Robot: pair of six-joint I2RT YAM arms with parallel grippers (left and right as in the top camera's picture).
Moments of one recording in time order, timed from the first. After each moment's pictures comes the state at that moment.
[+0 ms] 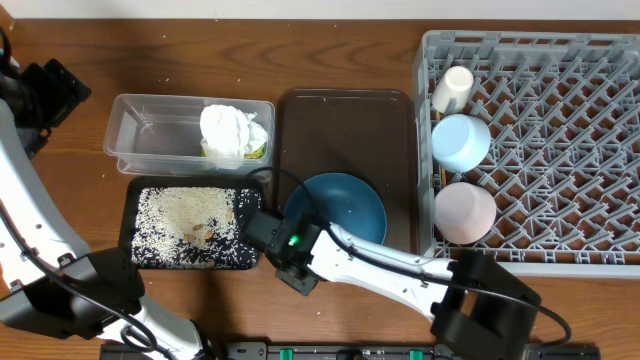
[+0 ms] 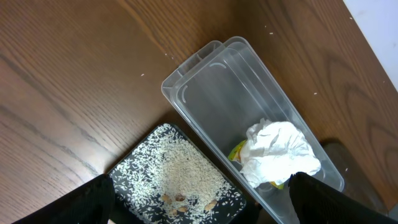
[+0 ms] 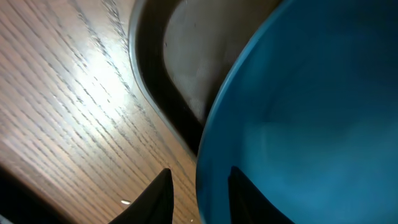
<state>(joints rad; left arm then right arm) 0.52 1.85 2.19 -1.52 0.12 -0.36 1.13 1.92 1.36 -0.93 0.04 0.16</state>
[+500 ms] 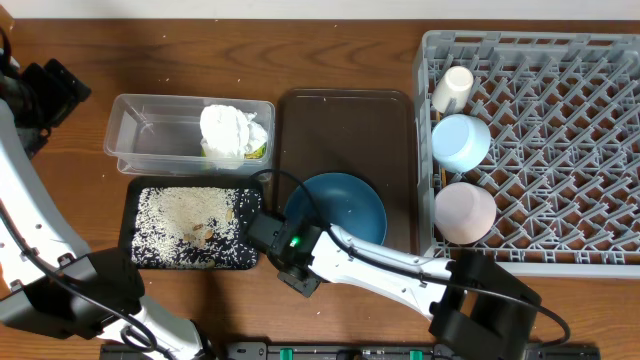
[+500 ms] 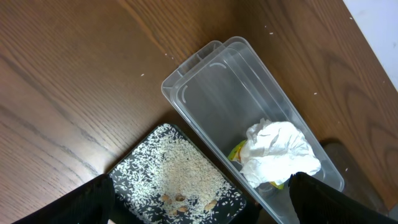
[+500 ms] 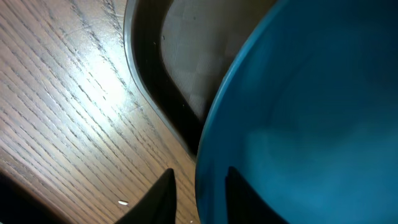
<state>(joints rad) 0.52 1.85 2.19 -1.52 0.12 -0.36 1.13 1.92 1.35 -0.92 0.04 0.16</state>
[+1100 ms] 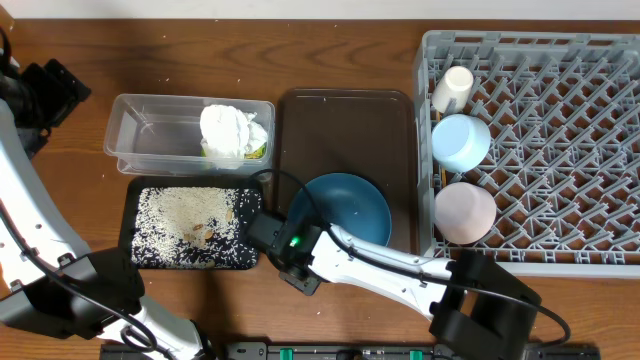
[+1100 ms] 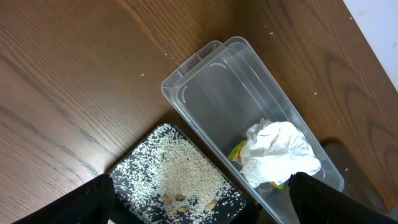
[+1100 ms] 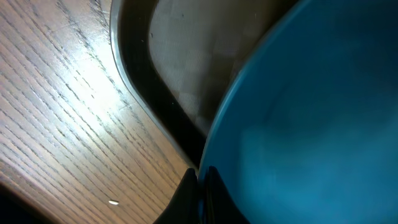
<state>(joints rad) 0.52 1.85 2.19 -1.52 0.12 -0.36 1.13 1.92 1.35 -0.93 0.06 0.15</state>
